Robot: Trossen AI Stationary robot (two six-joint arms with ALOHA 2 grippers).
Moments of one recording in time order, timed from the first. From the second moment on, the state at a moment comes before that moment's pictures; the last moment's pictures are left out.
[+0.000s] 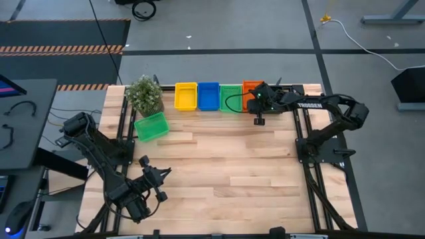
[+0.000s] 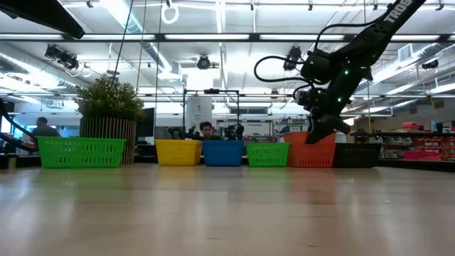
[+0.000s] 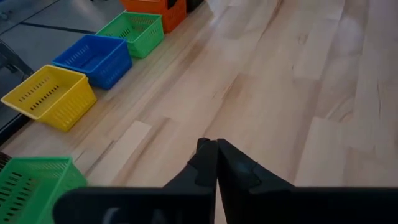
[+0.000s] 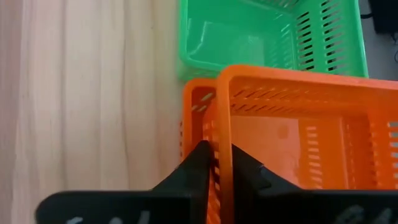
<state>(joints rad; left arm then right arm) -0.94 1.52 1.05 -1.03 -1.07 -1.32 -0.65 1.44 0.71 -0.20 0.01 -0.68</state>
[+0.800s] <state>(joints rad) -0.94 1.52 1.05 -1.03 -1.07 -1.31 -0.63 1.33 0.71 -0.24 0.00 -0.63</state>
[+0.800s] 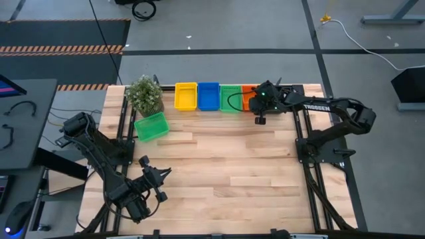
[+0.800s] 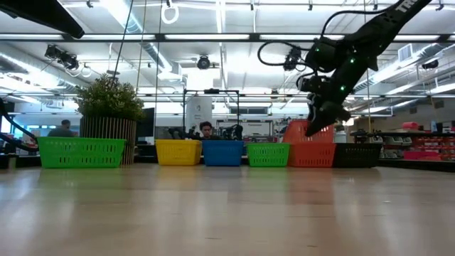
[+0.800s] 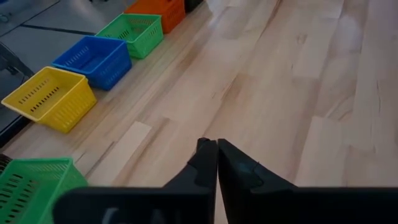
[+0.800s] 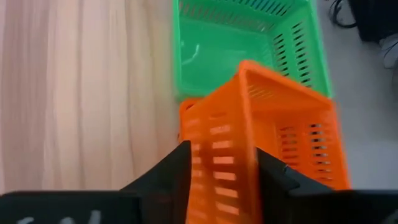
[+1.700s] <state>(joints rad) -0.94 1.52 1.05 -1.03 -1.07 -1.31 -0.60 1.29 0.72 -0.25 0.04 -0.65</state>
